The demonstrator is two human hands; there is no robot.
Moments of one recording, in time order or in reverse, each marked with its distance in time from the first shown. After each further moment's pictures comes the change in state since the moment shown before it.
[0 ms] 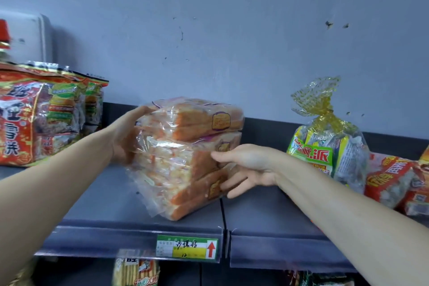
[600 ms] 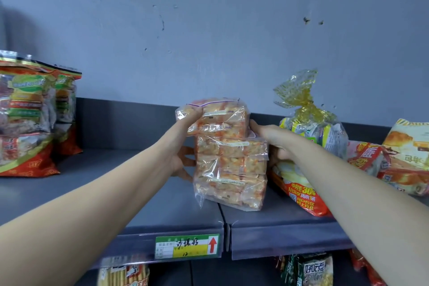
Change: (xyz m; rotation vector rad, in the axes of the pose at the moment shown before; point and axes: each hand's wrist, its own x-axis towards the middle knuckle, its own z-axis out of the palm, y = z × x) left_hand 0.007 -0.028 0.097 -0.042 -0.193 -0.037; right_hand 0.005 0.004 -0.054 -0.013 0.585 0.017
